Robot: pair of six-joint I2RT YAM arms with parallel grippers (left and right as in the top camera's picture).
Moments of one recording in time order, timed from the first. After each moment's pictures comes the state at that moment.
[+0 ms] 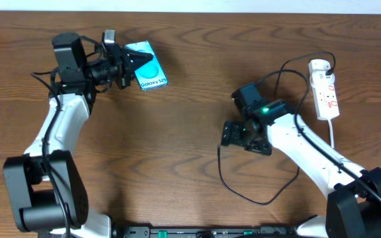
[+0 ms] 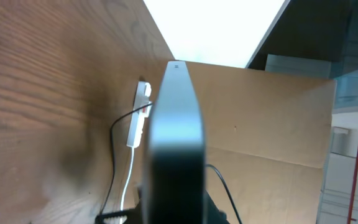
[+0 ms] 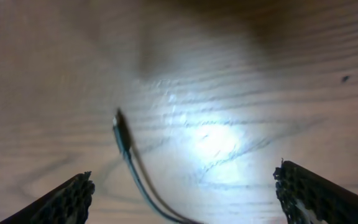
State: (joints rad) left arm 0.11 1.71 1.13 0.12 1.18 -1.21; right arm 0.50 1.61 1.06 -0.91 -0.10 0.69
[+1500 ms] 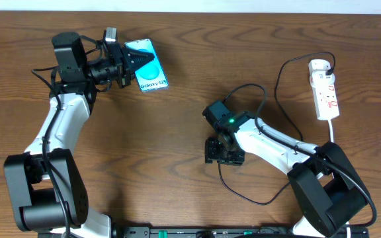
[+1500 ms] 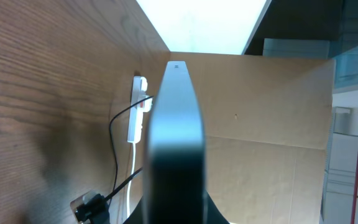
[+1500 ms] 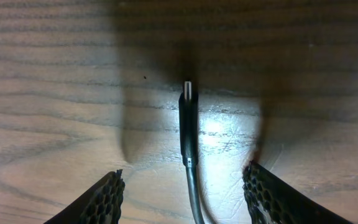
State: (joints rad) left arm 0.11 1.72 1.13 0.14 1.22 -1.16; right arm 0.65 1.80 1.04 -0.78 -0.21 0.72
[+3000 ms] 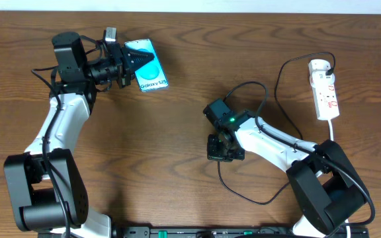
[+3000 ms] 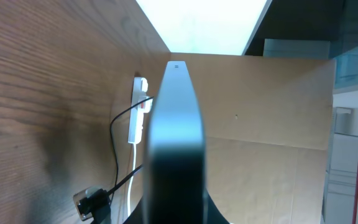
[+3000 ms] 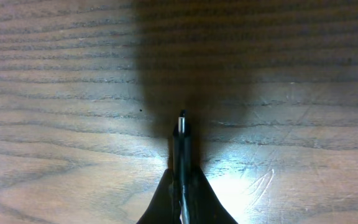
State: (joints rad) left arm 0.11 1.72 1.13 0.14 1.22 -1.16; right arm 0.64 1.82 1.04 -0.74 -0.17 0.72
